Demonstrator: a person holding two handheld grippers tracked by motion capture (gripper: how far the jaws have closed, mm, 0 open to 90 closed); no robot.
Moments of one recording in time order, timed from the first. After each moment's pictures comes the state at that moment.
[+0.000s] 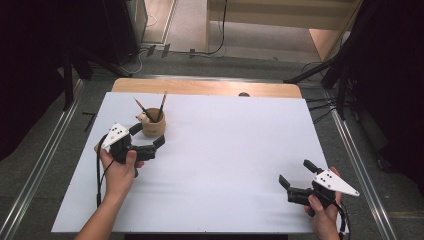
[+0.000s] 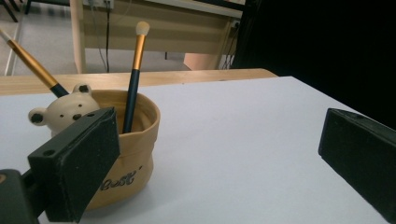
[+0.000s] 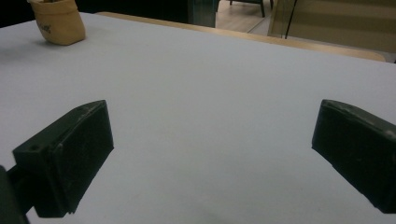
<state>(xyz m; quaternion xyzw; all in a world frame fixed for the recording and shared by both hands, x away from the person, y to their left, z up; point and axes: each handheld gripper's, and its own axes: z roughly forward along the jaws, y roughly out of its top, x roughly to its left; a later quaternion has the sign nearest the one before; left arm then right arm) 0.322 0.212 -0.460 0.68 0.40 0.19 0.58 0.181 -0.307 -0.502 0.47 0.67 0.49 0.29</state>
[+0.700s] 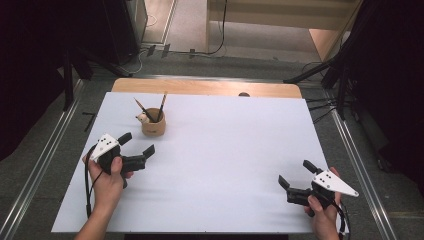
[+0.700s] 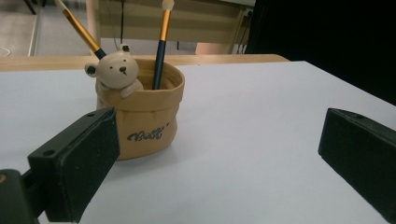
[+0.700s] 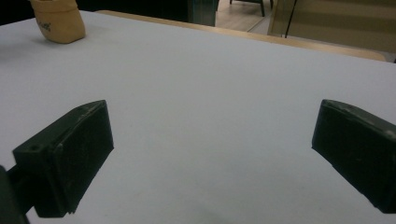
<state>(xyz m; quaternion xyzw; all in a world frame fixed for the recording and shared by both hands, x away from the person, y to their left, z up) 0.297 0.239 -0.468 0.69 0.41 0.20 0.56 0.180 -0.306 -0.502 0.47 0.68 0.49 0.29</state>
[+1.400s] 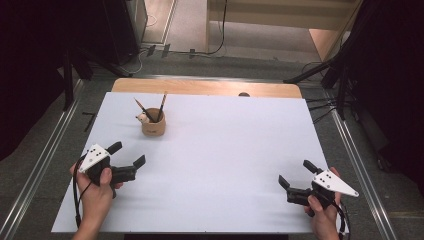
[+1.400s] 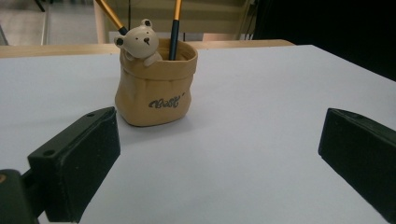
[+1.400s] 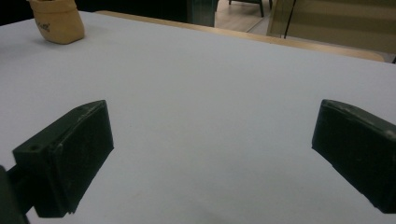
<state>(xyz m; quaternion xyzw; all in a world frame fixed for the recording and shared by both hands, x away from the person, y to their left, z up) 0.273 0.262 -0.473 0.70 0.41 0.21 0.54 0.181 -0.306 -0.502 0.47 0.68 0.49 0.30</state>
